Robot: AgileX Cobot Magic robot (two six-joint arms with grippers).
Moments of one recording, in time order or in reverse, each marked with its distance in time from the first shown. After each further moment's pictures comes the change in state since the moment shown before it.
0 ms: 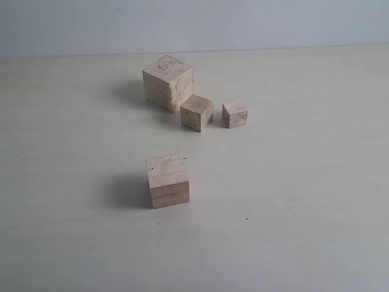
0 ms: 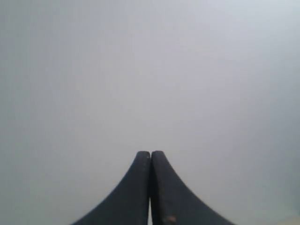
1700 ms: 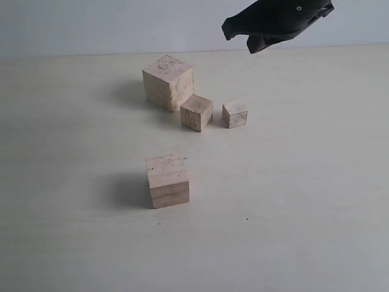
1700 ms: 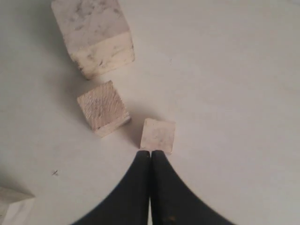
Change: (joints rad) left arm 0.000 0.000 0.000 0.000 0.002 0.000; right arm 0.441 1.746 -1.395 0.020 1.030 -0.246
